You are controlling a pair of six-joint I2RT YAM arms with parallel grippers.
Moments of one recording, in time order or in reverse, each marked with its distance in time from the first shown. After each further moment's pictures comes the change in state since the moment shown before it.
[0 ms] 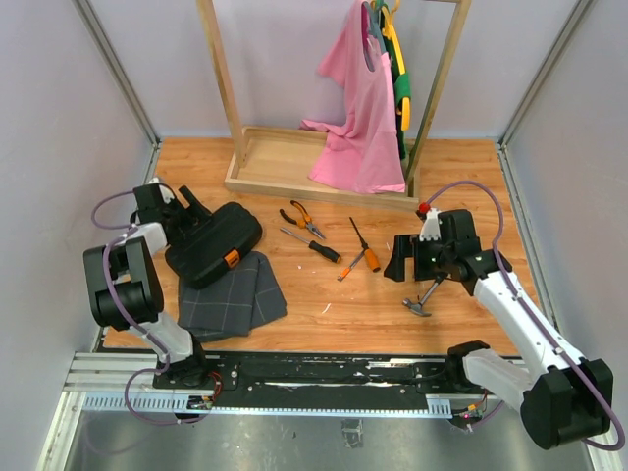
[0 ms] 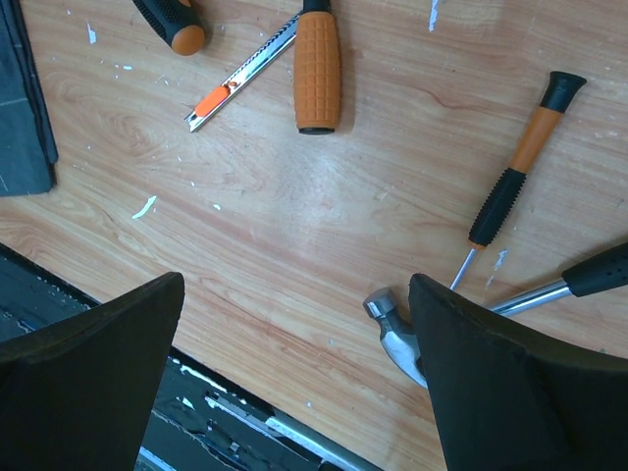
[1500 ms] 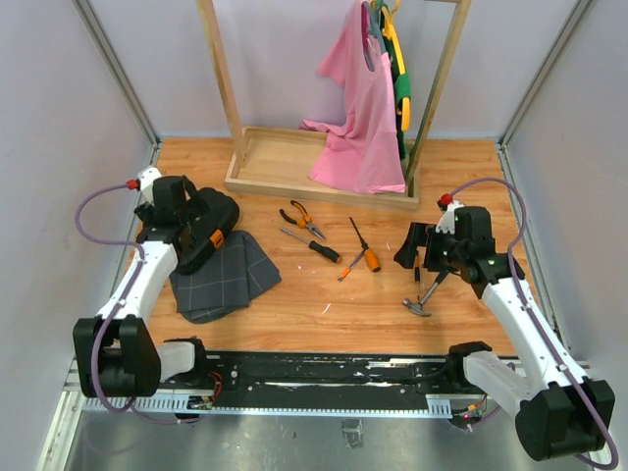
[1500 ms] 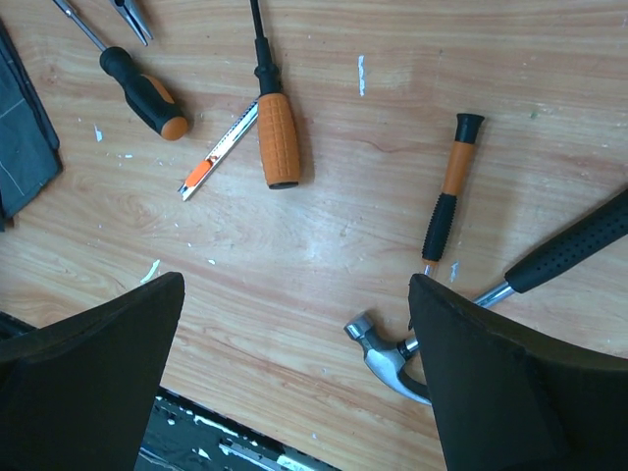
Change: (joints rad) left arm -0.306 -0.480 -0.052 -0.269 -0.664 -0.091; right arm -0.082 -0.061 0.016 0.040 0.055 0.081
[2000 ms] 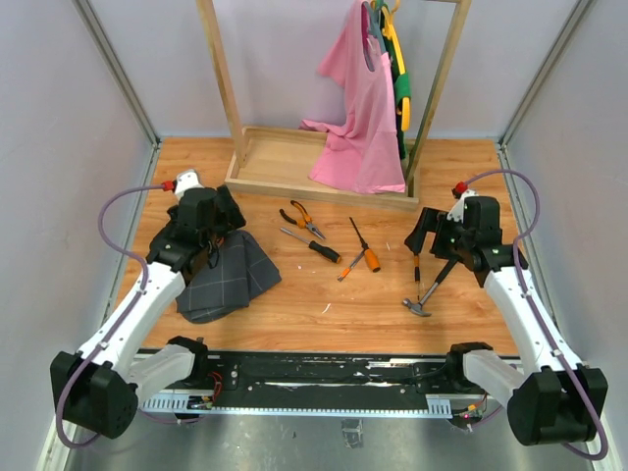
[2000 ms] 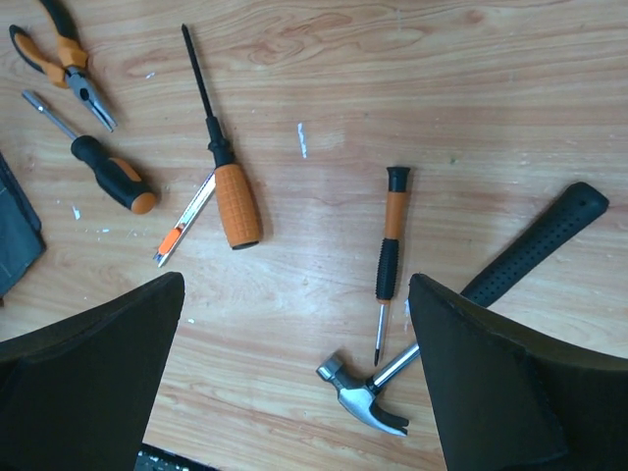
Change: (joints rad) left arm -0.323 -0.175 -0.001 -0.151 0.002 -0.031; right arm -0.095 0.071 0.053 0.049 0.066 0.018
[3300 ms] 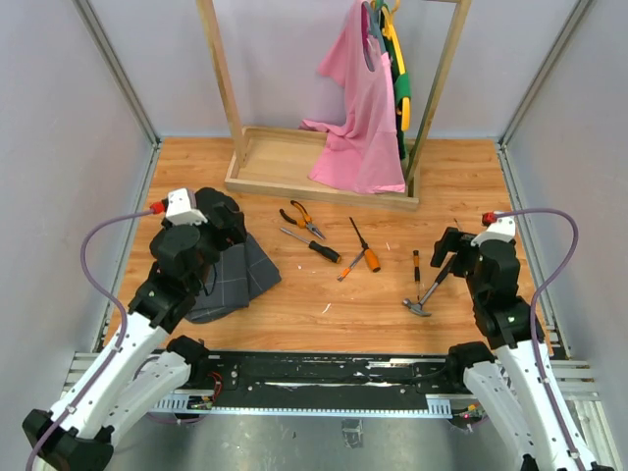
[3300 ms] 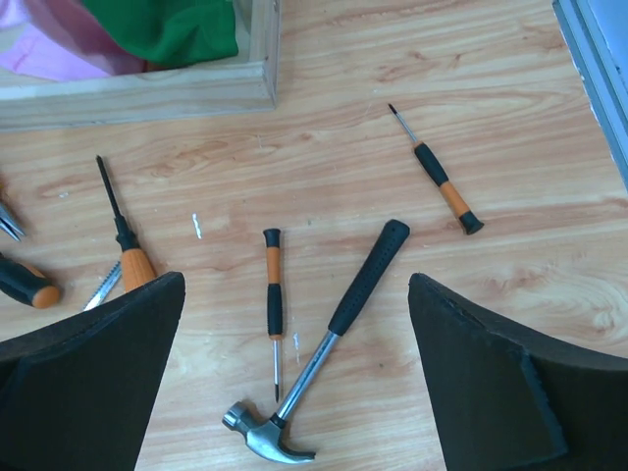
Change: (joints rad) left arm -0.152 -0.381 -0.198 0.171 -0.069 0.100; right arm 0.126 -0.513 -0.219 0.054 0.482 -0.058
